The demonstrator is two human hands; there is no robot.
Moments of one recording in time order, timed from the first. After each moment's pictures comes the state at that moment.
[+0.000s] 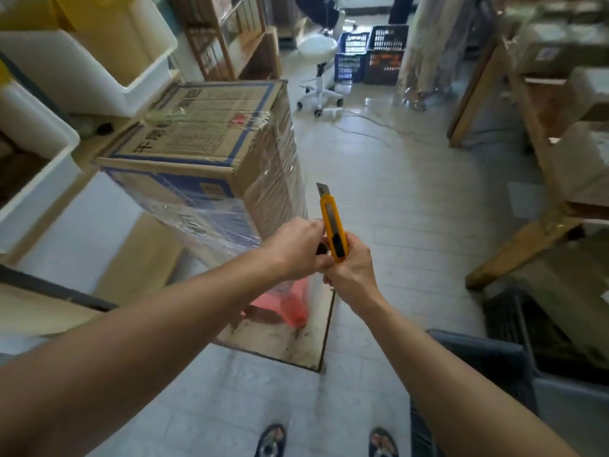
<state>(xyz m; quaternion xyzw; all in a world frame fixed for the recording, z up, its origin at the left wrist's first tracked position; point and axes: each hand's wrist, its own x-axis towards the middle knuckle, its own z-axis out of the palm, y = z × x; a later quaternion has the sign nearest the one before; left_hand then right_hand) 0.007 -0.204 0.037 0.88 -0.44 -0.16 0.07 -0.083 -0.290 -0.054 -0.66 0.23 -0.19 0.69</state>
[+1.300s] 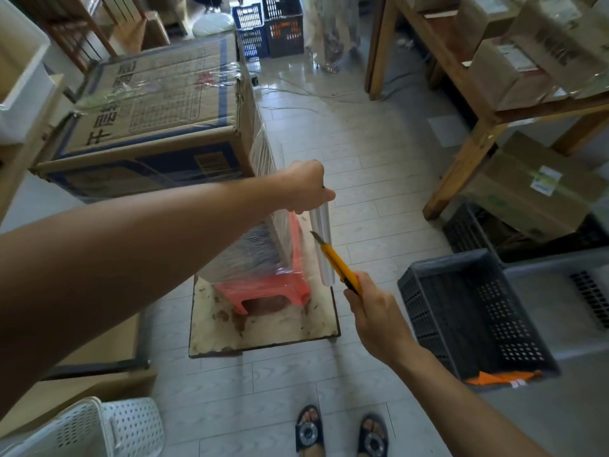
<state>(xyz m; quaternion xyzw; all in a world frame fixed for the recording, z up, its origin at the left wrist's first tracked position) 0.060 -0.227 0.037 0.81 -0.53 -0.26 -0.01 -0.172 -0.167 -0.098 -0.83 0.33 -0.19 0.42</state>
